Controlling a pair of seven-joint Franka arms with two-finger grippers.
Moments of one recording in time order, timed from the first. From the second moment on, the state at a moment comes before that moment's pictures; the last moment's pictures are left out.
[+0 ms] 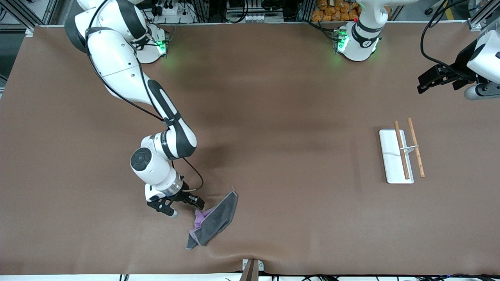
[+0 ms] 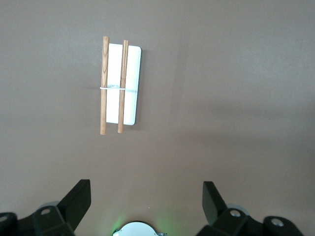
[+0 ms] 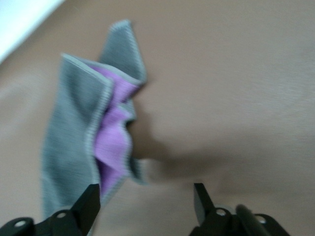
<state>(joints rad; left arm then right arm) 0.00 -0.06 -0.09 -1.60 0.00 1.47 -0.18 0.34 0.94 0.02 -1.33 0.25 2.65 0.60</state>
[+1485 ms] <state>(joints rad) 0.00 -0.05 -0.09 -1.60 0.00 1.47 -0.18 0.35 1.00 0.03 -1.24 0.25 2.71 0.68</state>
